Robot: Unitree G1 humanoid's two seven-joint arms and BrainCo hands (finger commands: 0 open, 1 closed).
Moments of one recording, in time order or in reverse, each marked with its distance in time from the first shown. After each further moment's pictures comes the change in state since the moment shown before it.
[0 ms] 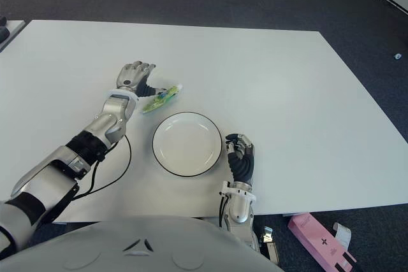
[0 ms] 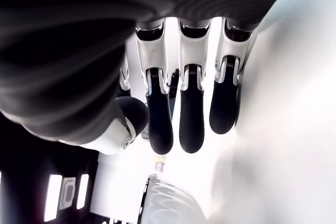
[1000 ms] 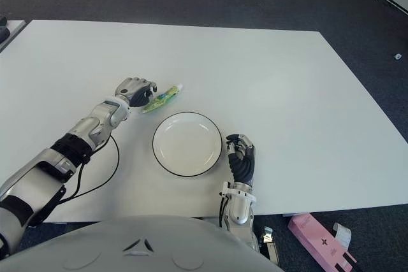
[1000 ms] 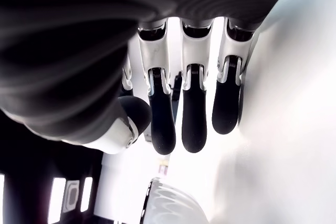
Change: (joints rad) left arm 0.042 0.098 0.029 0.047 -0.127 -0.330 0.034; right arm 0.001 -0.001 -0.005 0.020 0.001 -0.036 -0.014
